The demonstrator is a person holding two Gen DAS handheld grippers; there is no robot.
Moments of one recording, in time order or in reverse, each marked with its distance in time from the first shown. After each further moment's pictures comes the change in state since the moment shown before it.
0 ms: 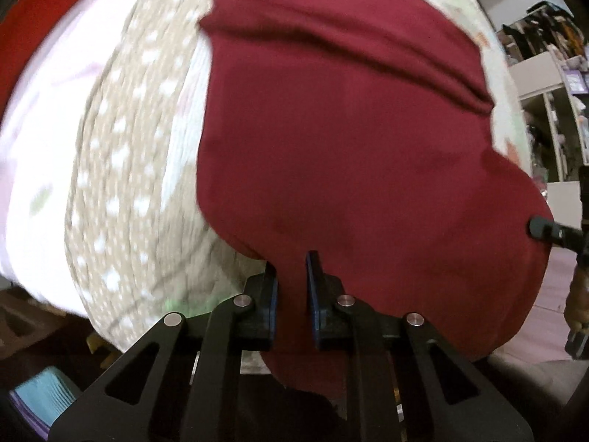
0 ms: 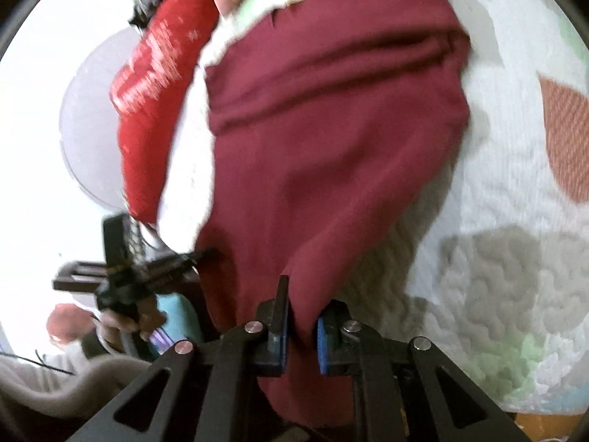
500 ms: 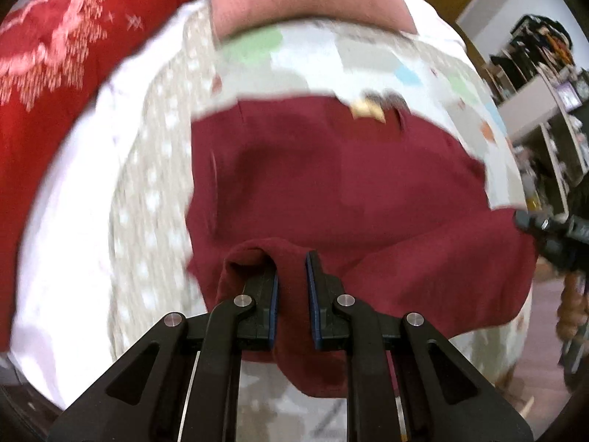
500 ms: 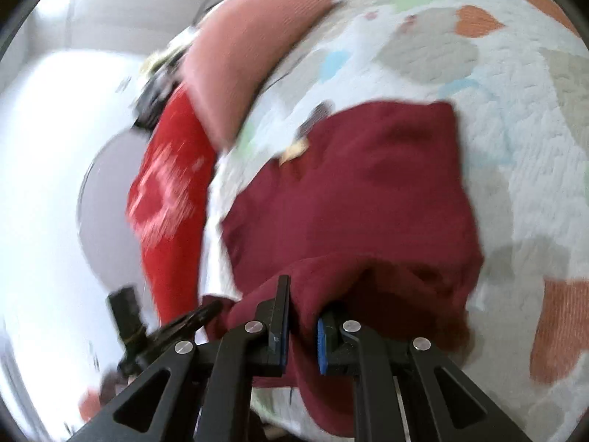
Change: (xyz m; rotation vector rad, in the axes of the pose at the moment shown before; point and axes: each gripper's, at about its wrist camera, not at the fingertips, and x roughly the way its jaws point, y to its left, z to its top) left arm -0.031 -0.002 0.165 0.064 -0.242 0.050; right arm -0.038 -0.020 0.143 0.180 -0.323 0.055
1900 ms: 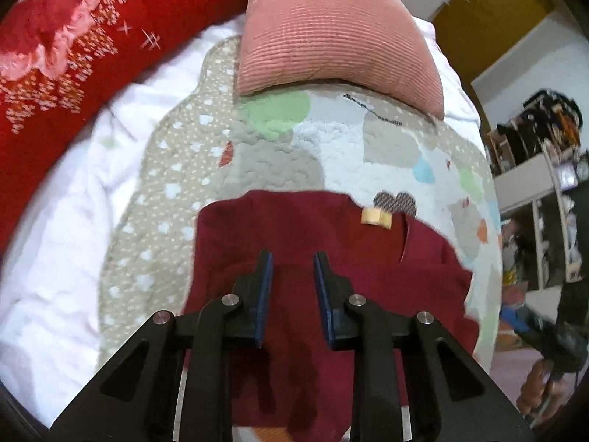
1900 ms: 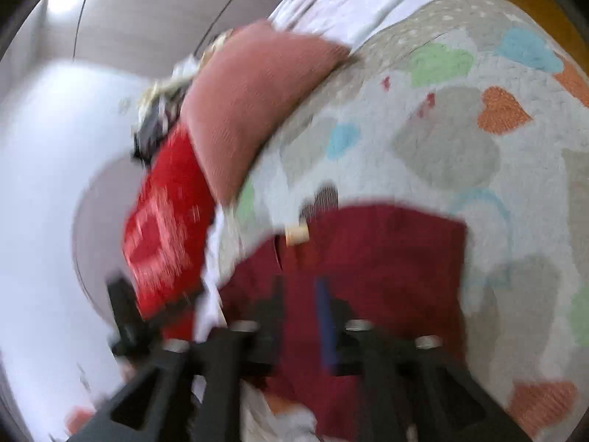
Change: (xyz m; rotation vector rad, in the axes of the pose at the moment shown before) left arm 0.003 0.028 0.065 -0.190 -0.090 -0.075; right arm -0.014 0.032 0.040 -0.121 -0.064 -0.051
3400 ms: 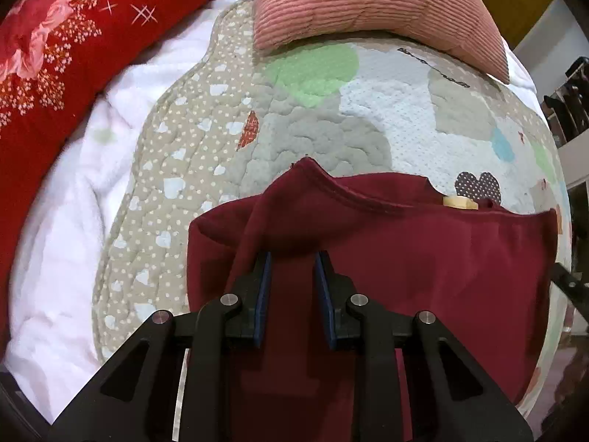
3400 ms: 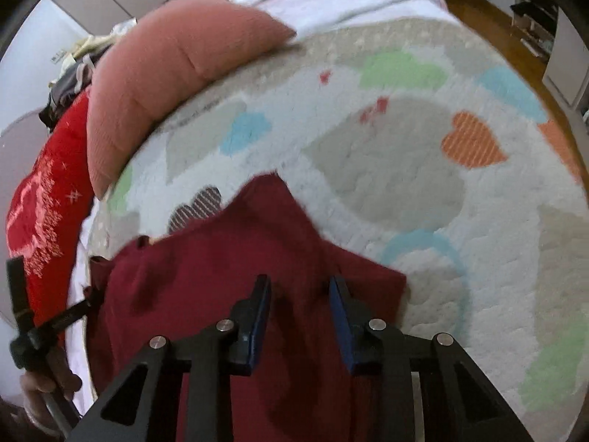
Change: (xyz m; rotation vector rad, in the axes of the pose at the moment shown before) left arm 0.086 0.004 0.011 0.042 0.058 0.216; right arm 0.073 -0.035 0.036 -0.108 -0.066 -0.419
